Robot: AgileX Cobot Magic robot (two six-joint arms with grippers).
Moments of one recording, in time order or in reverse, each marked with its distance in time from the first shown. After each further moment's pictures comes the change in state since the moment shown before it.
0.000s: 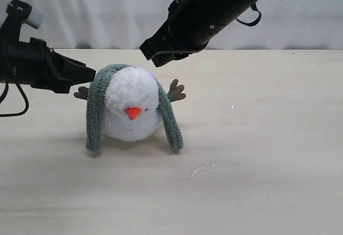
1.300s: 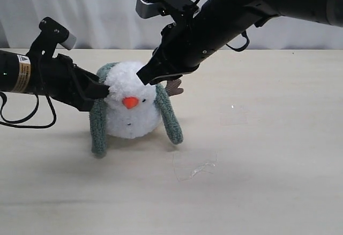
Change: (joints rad) left arm -0.122 0.068 0.000 -0.023 0.200 0.104; right arm 0.020 0.005 0.102 0.057 -0.103 -0.117
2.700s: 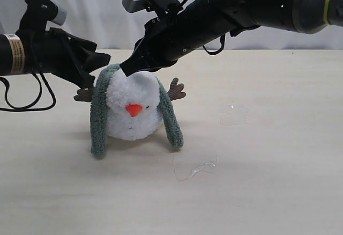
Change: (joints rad) left arm -0.005 -0.059 0.000 -0.346 0.006 0.361; right arm 0.000 0.102 -0.052 0.197 -0.142 -0.199
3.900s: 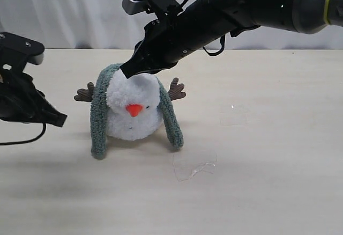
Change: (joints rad) left arm -0.093 -0.159 0.096 -1.398 0.973 1.150; right arm 0.000 0.000 0.000 0.000 0.023 0.002
